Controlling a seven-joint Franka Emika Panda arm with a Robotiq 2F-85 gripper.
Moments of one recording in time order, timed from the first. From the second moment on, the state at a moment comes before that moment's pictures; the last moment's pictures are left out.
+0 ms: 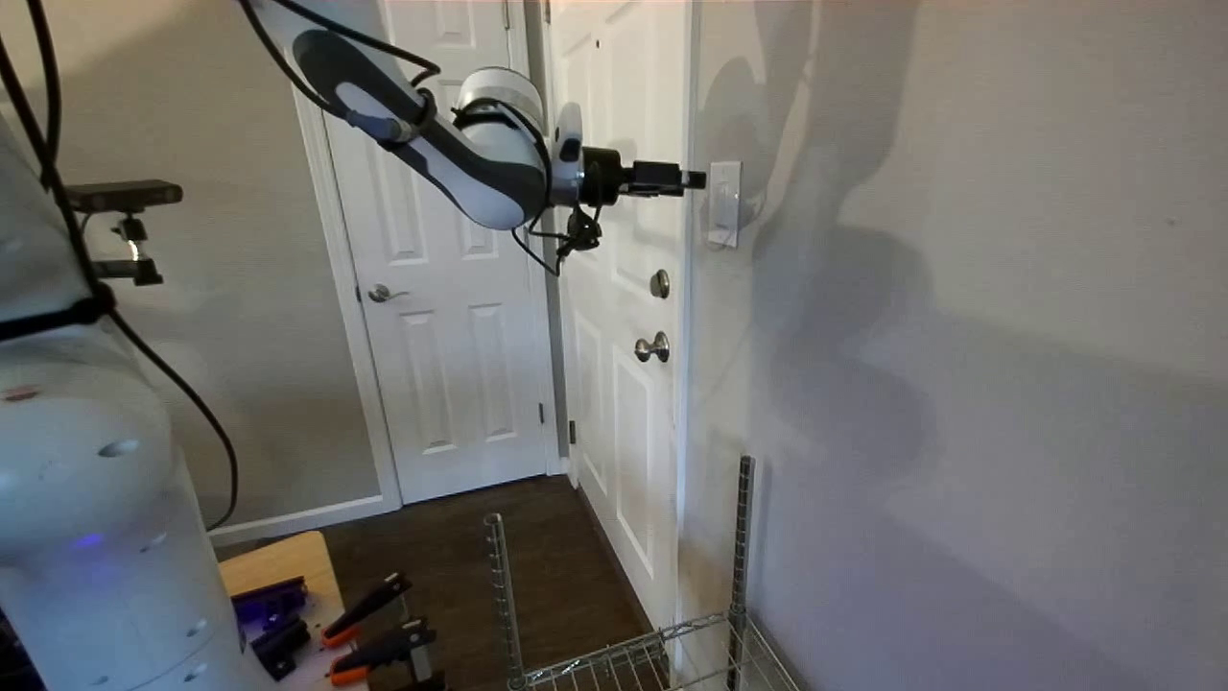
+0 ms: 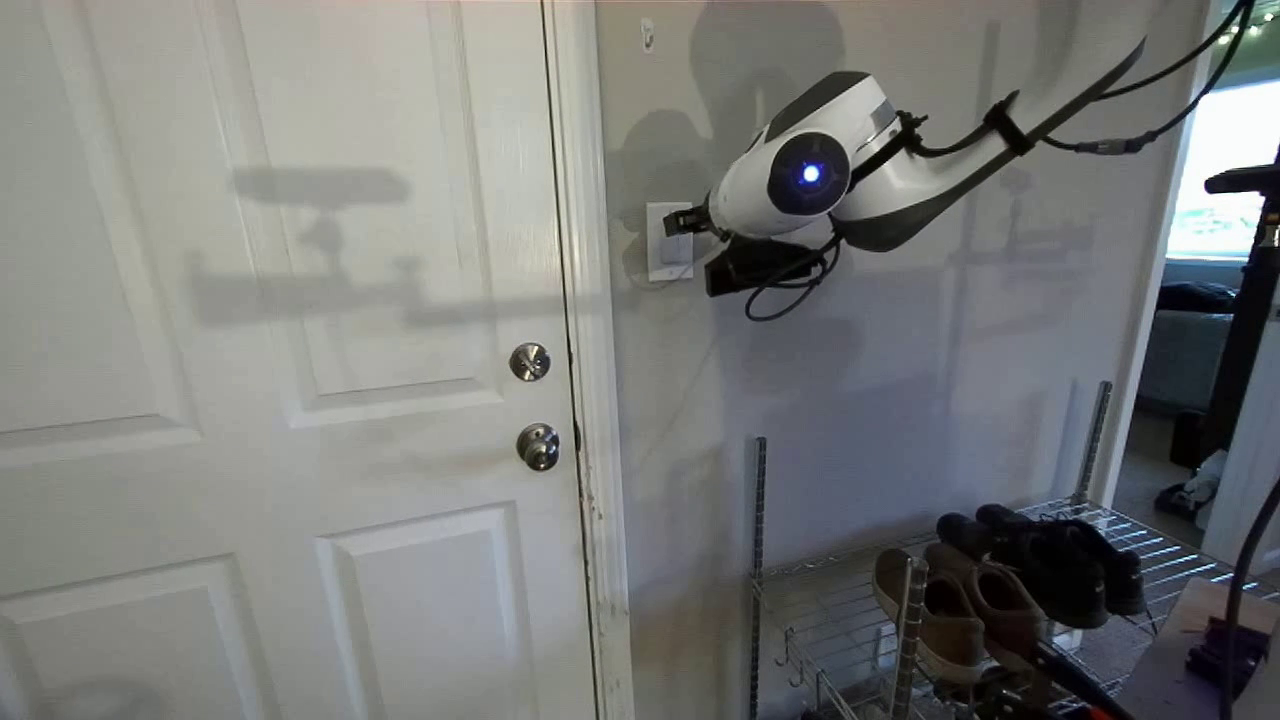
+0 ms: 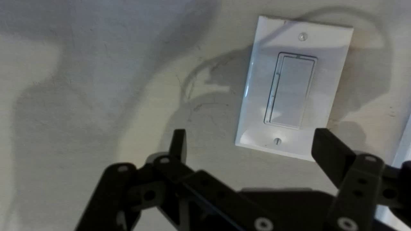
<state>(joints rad) 0.20 -0.12 0.08 -2.19 -1.95 2.34 2.07</state>
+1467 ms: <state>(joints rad) 0.17 -0.02 0.08 -2.07 -1.95 2.34 2.06</state>
